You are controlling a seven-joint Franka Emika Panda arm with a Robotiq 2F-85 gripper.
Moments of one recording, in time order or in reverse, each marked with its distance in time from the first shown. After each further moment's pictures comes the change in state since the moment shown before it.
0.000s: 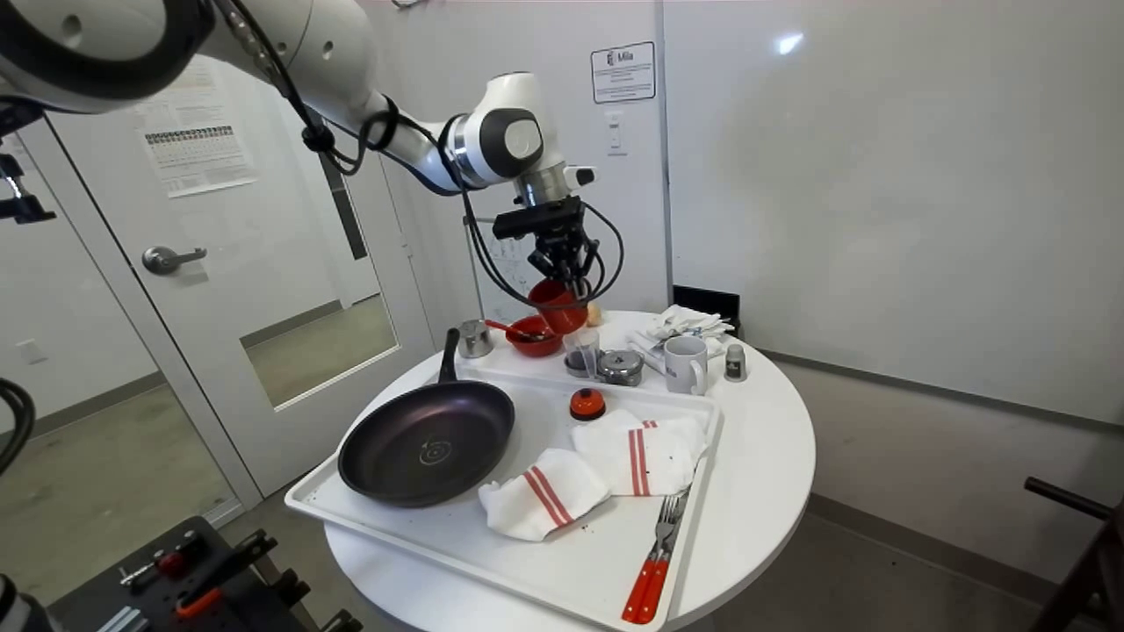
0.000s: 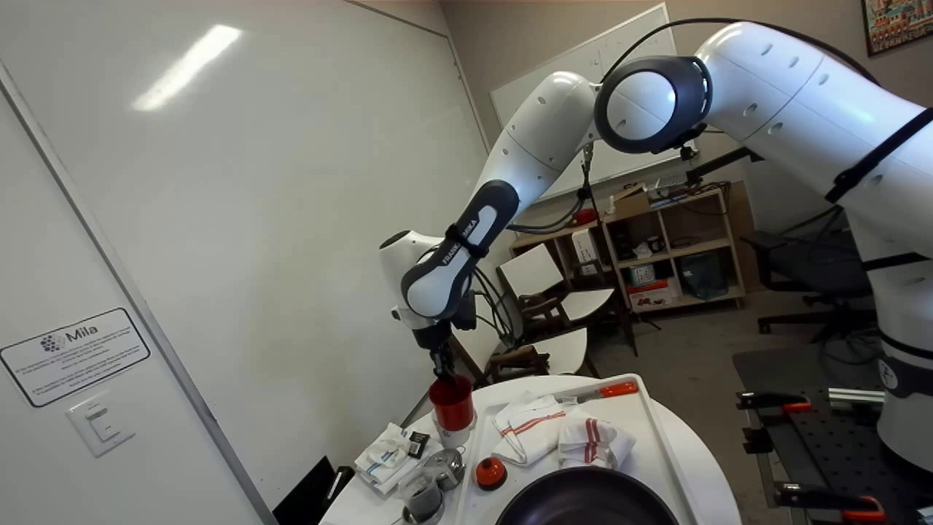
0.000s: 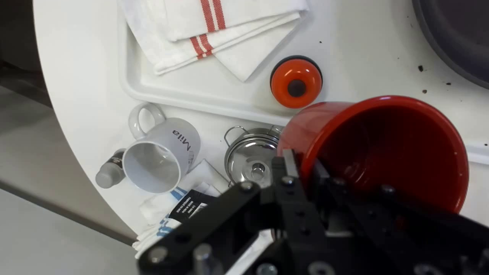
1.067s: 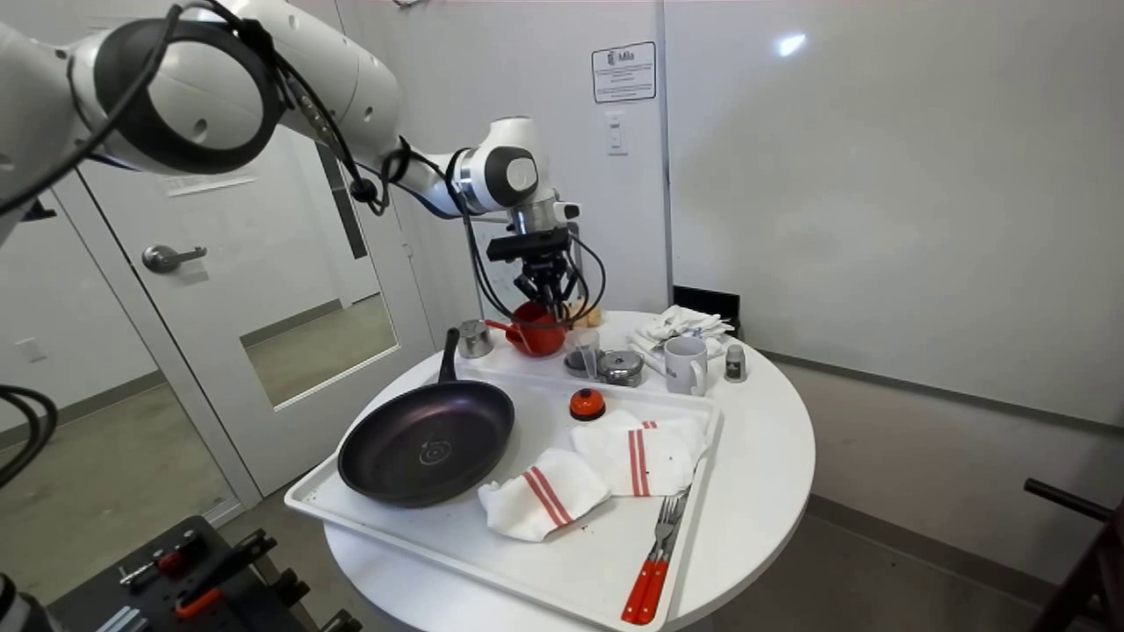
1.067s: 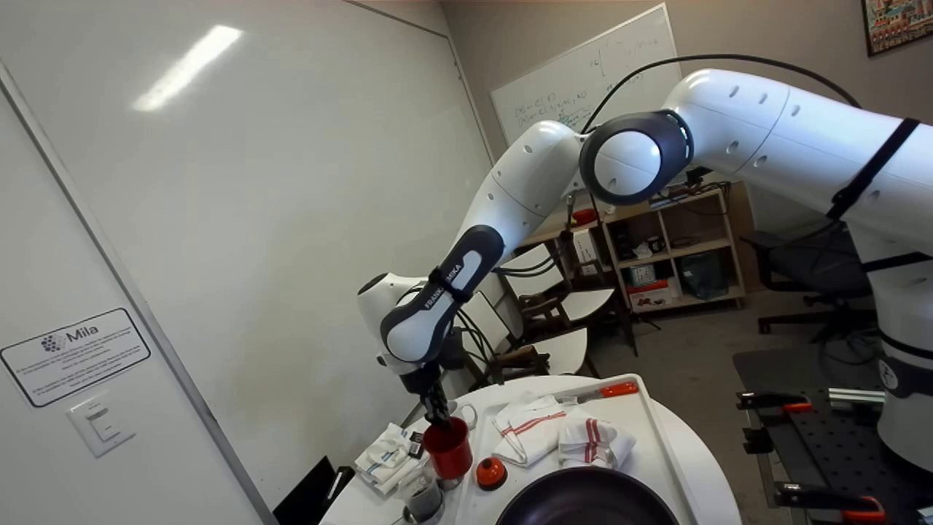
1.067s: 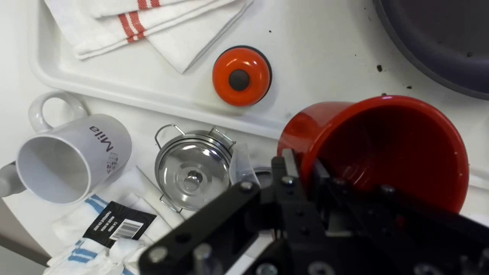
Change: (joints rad) arm 0.059 0.196 0.030 0.209 0.013 -0.121 -0.003
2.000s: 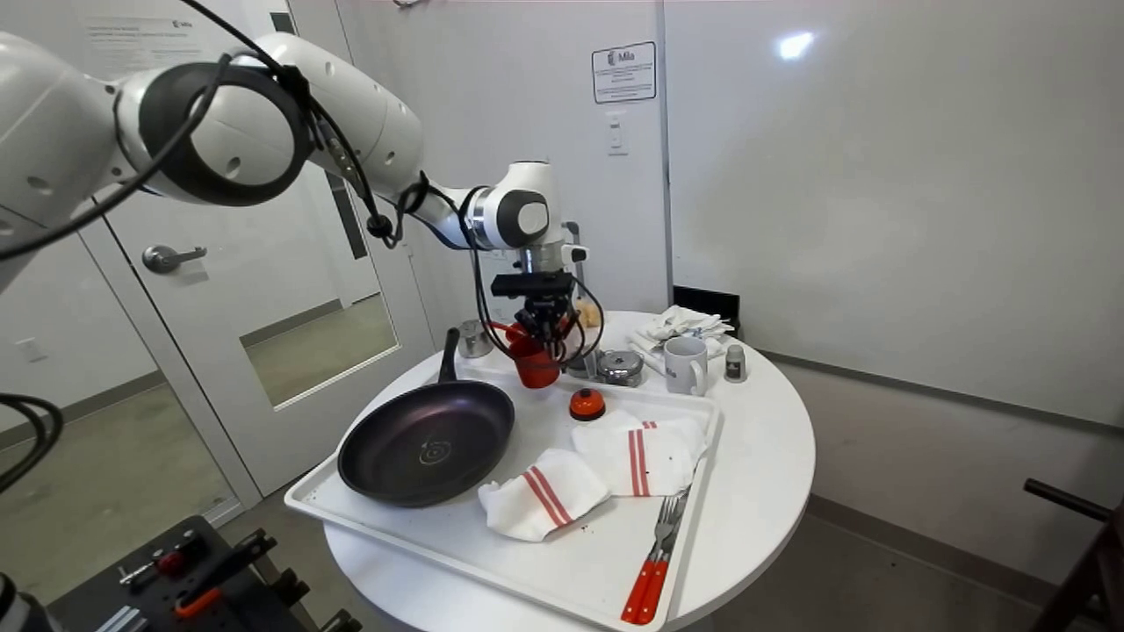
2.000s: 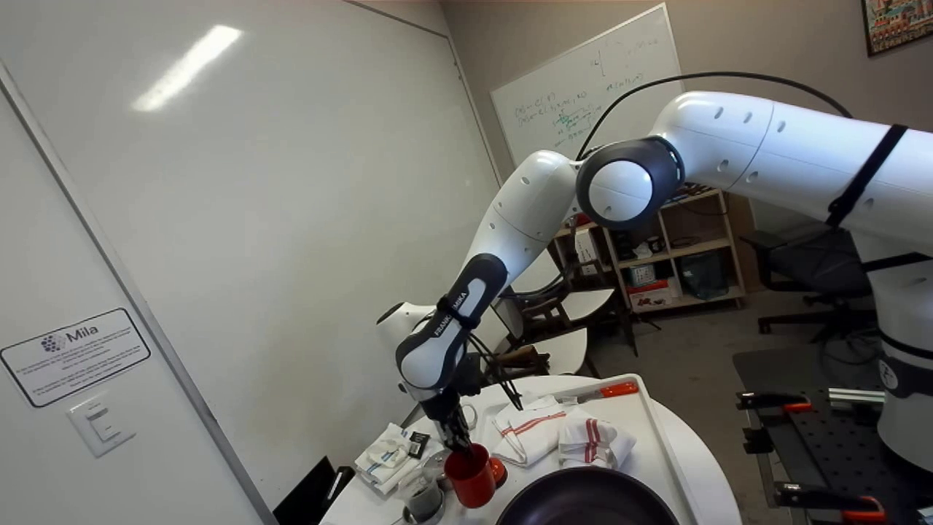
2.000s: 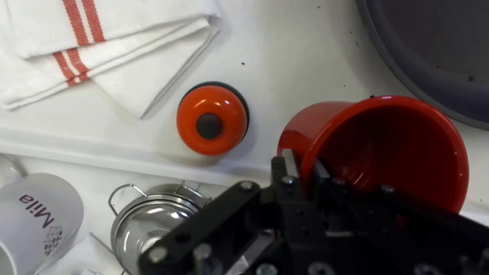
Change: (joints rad) arm -0.015 0.096 0.000 0.007 0.066 0.000 0.000
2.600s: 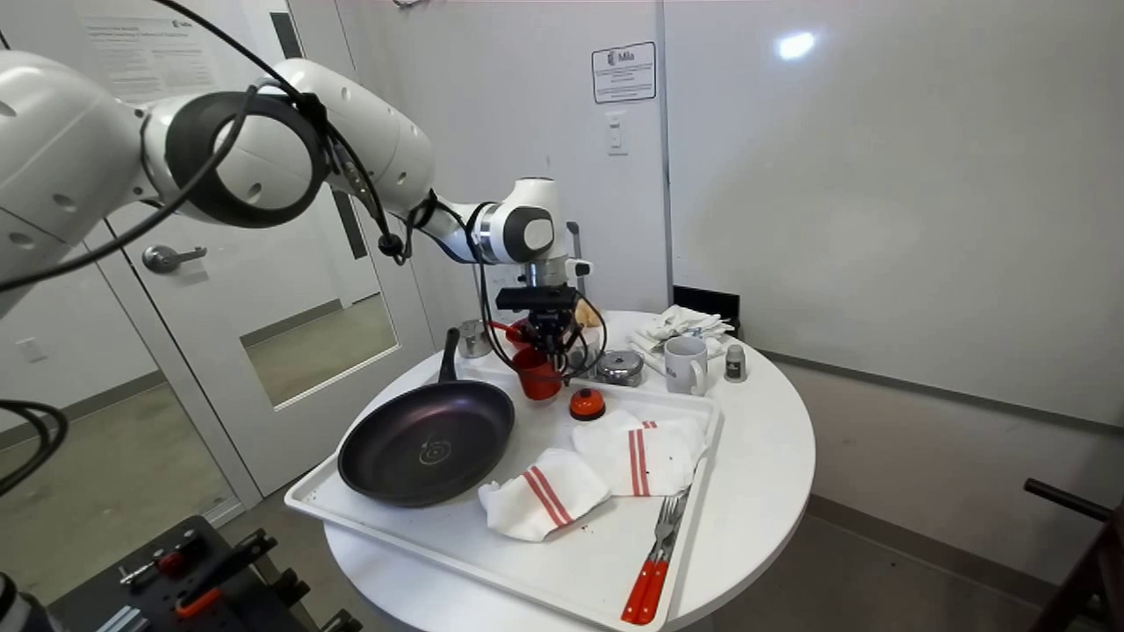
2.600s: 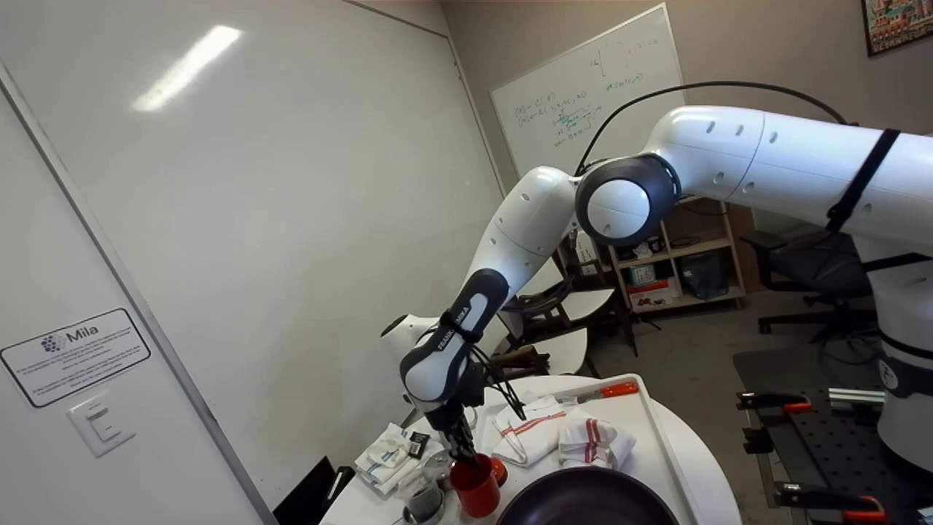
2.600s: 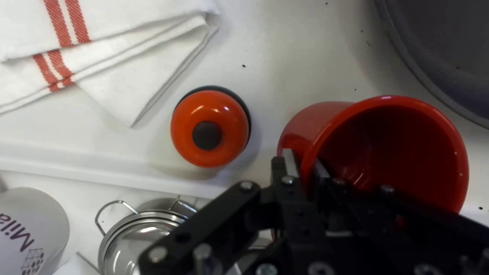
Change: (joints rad) arm -0.002 0.065 0.000 0.050 0.000 0.000 0.002
